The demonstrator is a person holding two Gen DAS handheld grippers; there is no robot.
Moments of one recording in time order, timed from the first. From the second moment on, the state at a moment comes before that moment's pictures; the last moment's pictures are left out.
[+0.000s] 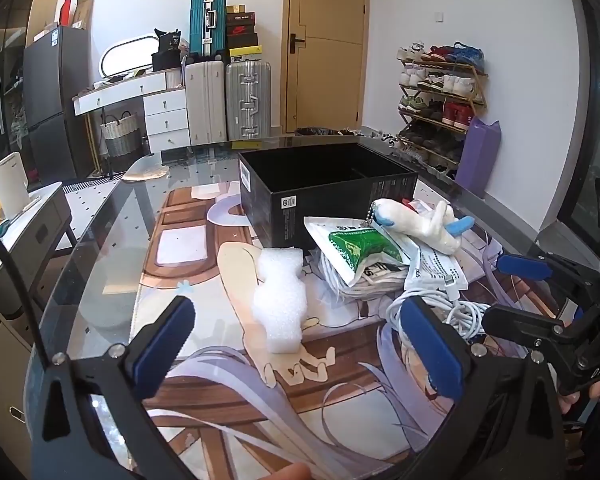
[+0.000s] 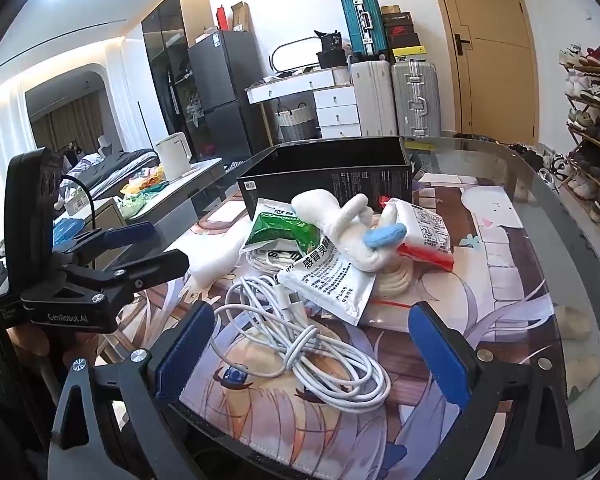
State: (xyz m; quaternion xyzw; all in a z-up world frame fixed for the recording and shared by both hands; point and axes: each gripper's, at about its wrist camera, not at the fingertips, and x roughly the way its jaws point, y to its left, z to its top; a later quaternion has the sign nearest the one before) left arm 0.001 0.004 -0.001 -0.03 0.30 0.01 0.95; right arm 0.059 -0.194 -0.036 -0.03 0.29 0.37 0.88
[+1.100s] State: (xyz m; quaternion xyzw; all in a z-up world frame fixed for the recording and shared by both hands) left arm 0.003 0.006 -0.002 -0.03 0.30 0.02 0.95; right arm 0.060 -0.197 -0.036 -0.02 0.29 0.36 0.89
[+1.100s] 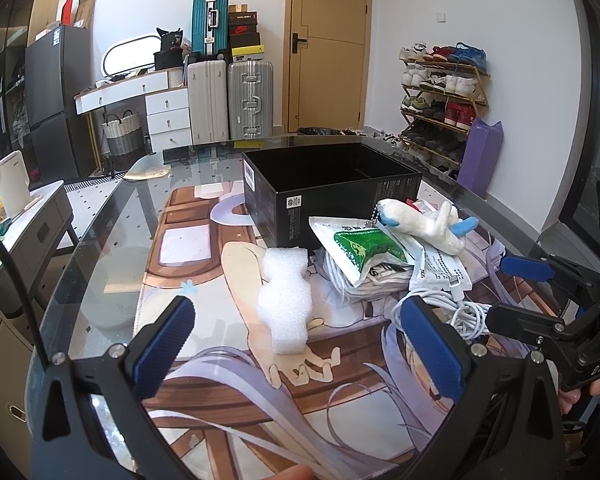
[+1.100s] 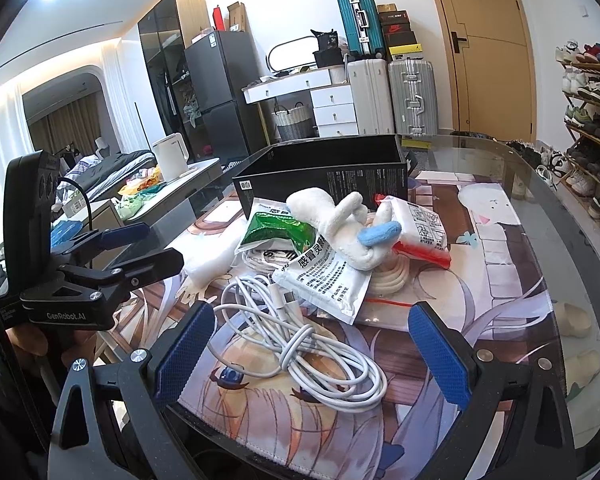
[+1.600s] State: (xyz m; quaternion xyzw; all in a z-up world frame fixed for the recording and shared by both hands) left arm 0.004 0.007 -0.004 -0.03 0.30 0.02 0.95; right arm 0.072 -0.196 -0.046 -0.02 0.31 0.34 0.89
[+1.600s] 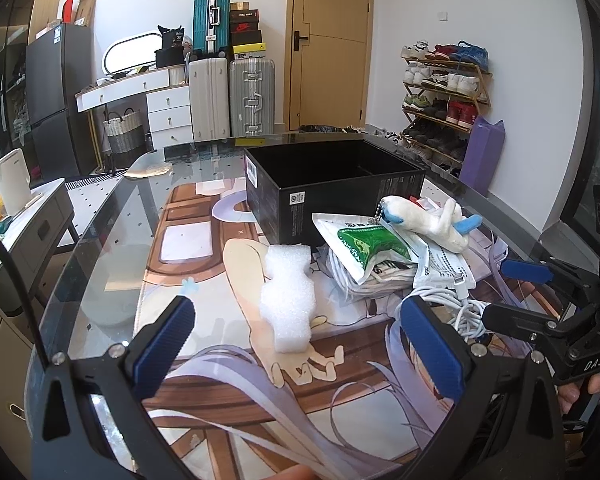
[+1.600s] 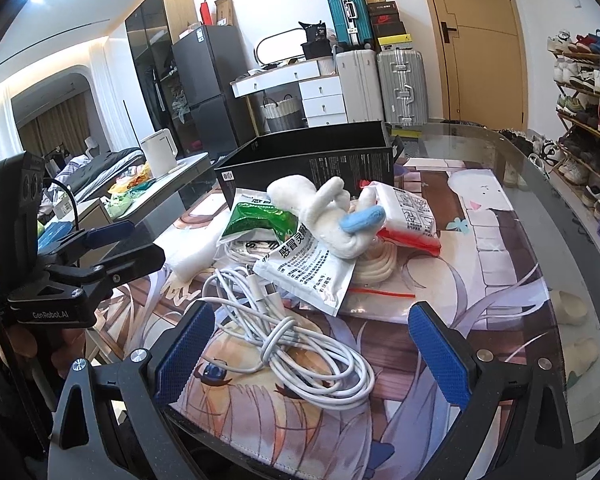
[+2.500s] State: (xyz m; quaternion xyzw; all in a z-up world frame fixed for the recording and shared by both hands) left arm 0.010 0.018 -0.012 -0.04 0.31 0.04 0.95; right arm 0.087 -0.192 -0.065 -0.04 0.35 0.31 0.88
